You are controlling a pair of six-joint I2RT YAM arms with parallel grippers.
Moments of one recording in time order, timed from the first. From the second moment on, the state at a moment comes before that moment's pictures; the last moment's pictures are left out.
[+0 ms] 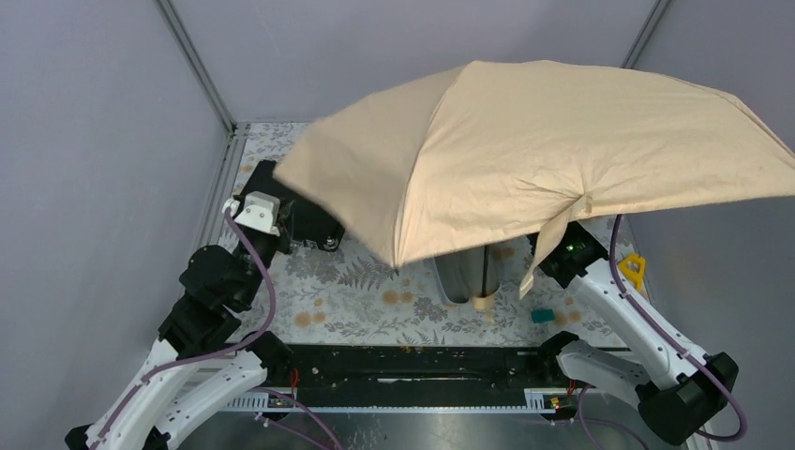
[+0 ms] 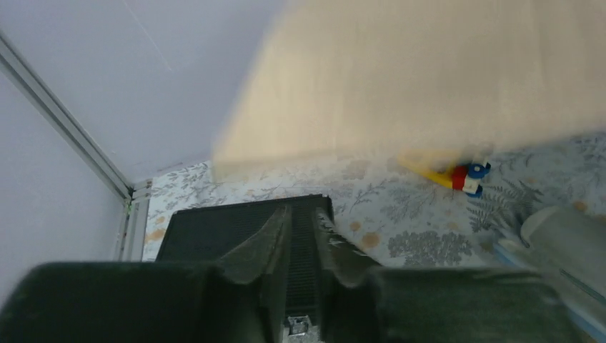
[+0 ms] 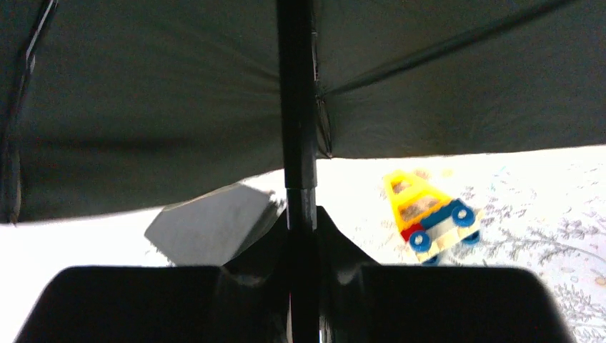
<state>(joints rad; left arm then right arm) -0.70 0.50 0.85 -0.26 -0.40 0.21 0.54 0.98 0.96 -0.01 0.19 0.46</state>
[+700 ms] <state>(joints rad) -0.69 0.47 0.85 -0.39 -0.34 0.11 0.55 1.05 0.90 0.36 0.54 0.30</state>
